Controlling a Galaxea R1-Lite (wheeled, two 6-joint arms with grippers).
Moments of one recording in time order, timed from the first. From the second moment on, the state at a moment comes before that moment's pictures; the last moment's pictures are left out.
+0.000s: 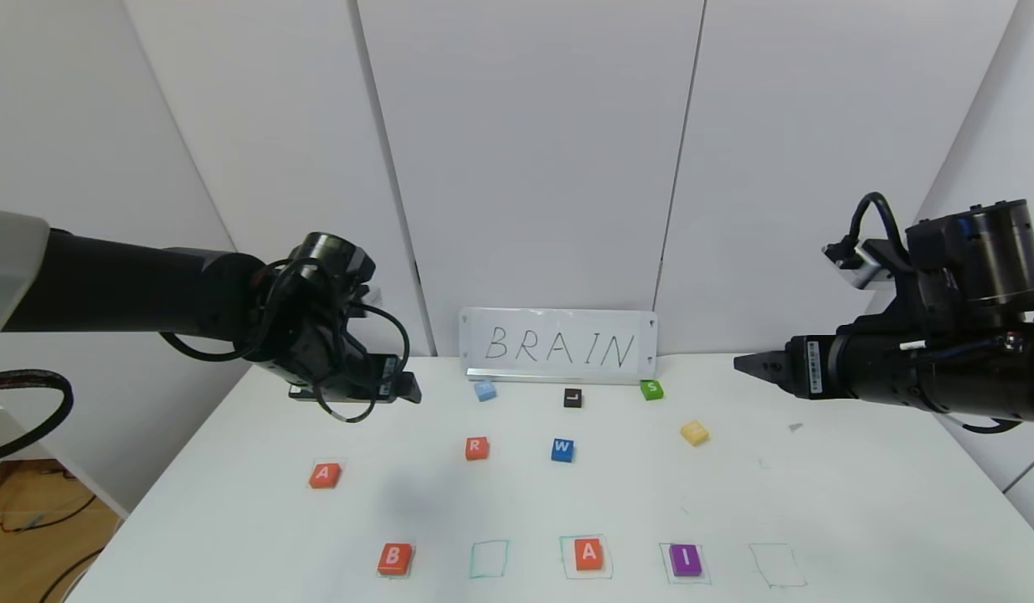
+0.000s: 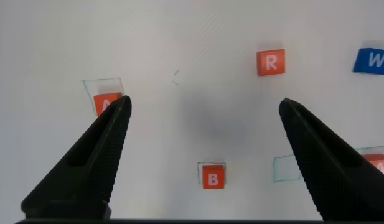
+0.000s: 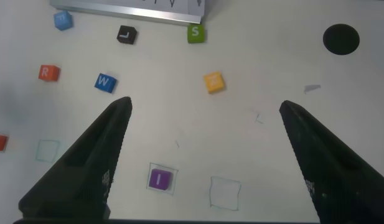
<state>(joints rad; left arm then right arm) -0.25 2.01 -1.48 0.46 0.10 -0.20 0.33 1.63 -1.04 0.00 -0.07 0.21</state>
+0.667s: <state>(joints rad) -0.43 2.23 -1.67 0.51 0.19 -0.43 0.32 1.63 -1.04 -0.01 -0.07 0.21</state>
